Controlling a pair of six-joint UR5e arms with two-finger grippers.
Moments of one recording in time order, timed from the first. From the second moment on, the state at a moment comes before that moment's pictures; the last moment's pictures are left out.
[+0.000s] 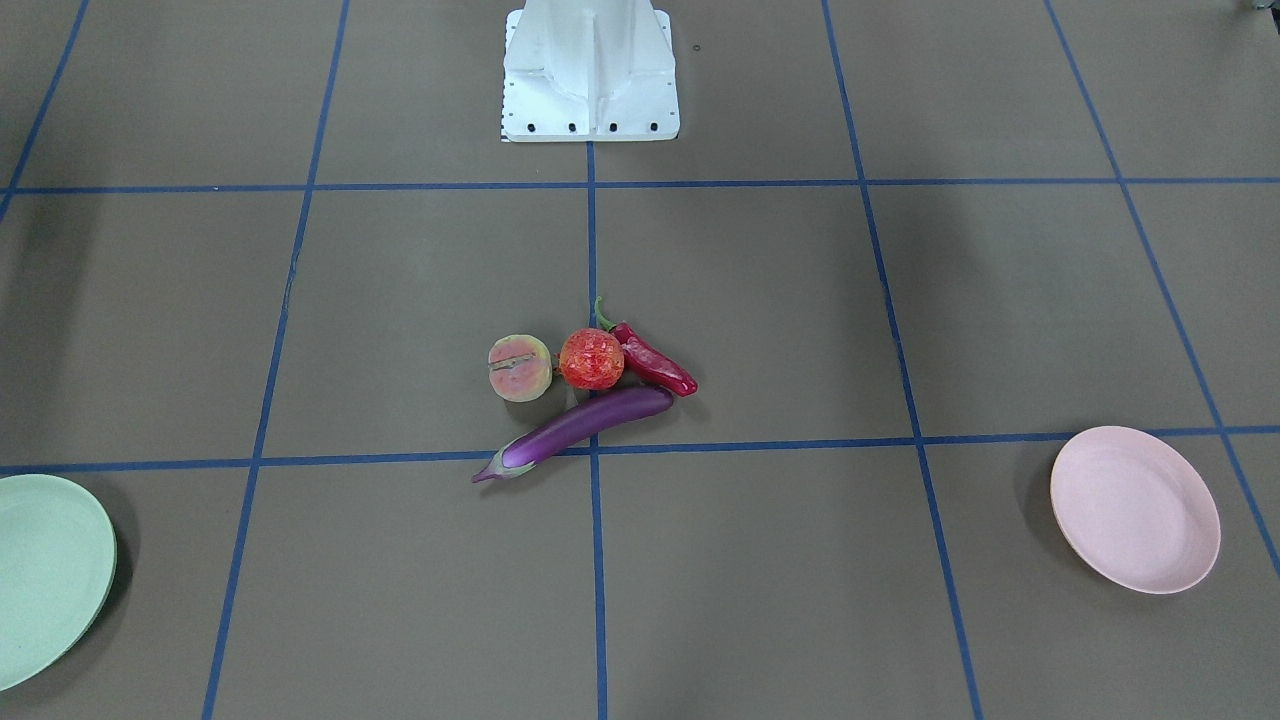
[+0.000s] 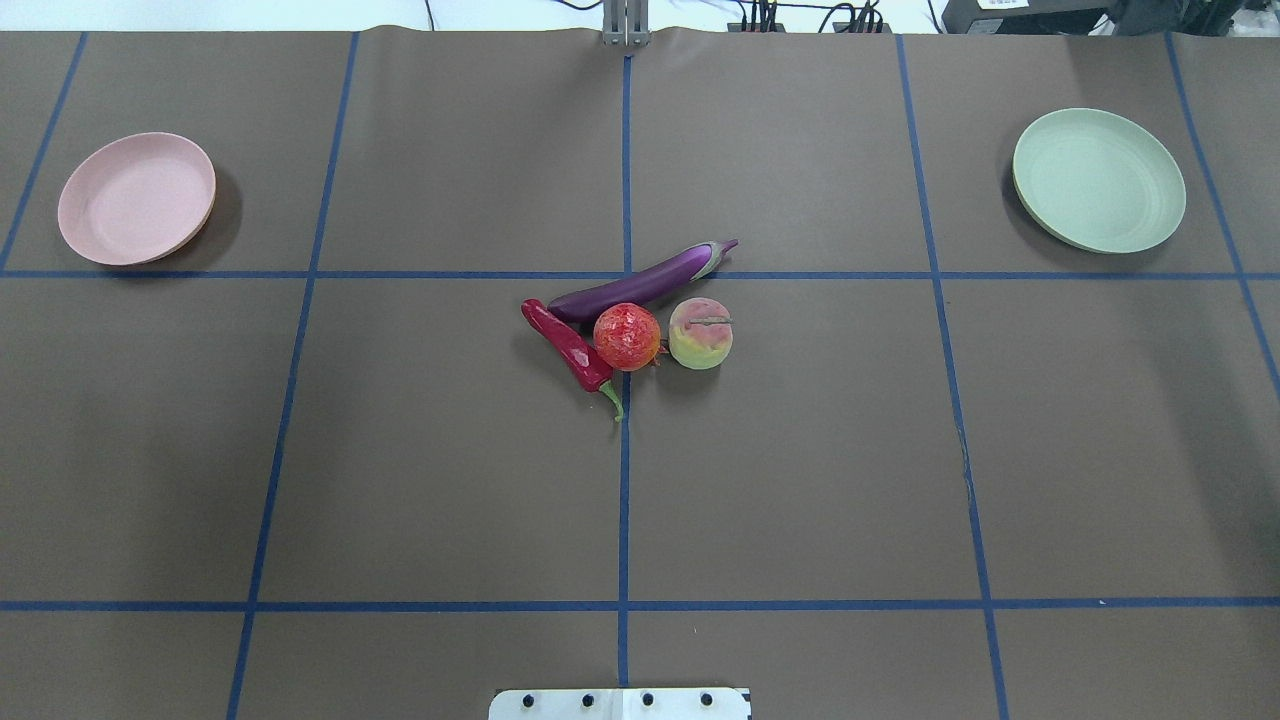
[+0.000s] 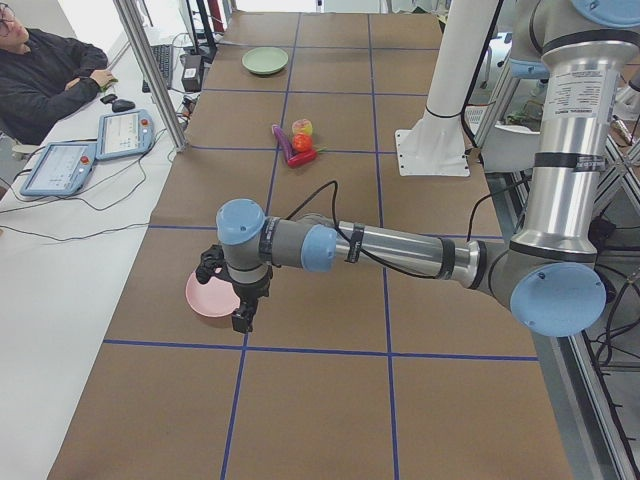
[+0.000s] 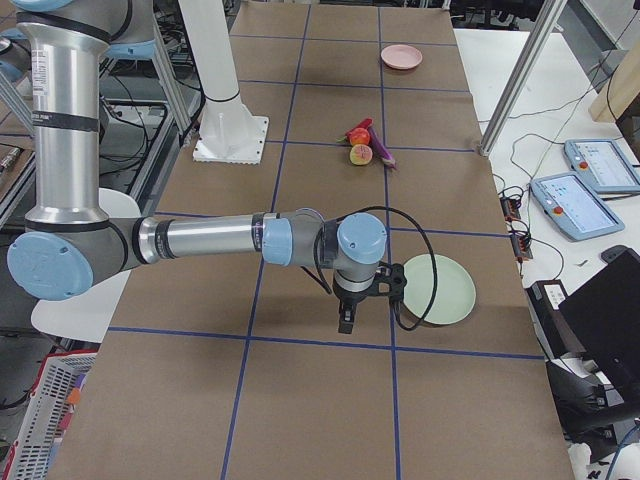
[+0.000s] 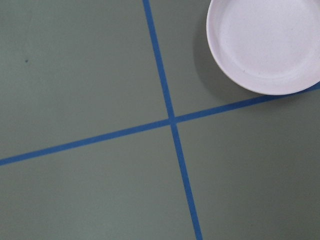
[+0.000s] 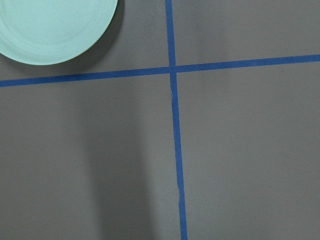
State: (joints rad) left arm -1.50 -1.68 -1.66 -1.56 -2.28 0.12; right arm 1.58 -1.63 1.76 -1.73 2.39 0.05
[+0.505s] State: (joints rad) left arm -1.40 -1.82 -1.71 -1.58 -2.29 -0.06; right arm 1.55 -1.56 1.76 -1.72 2.39 0.08
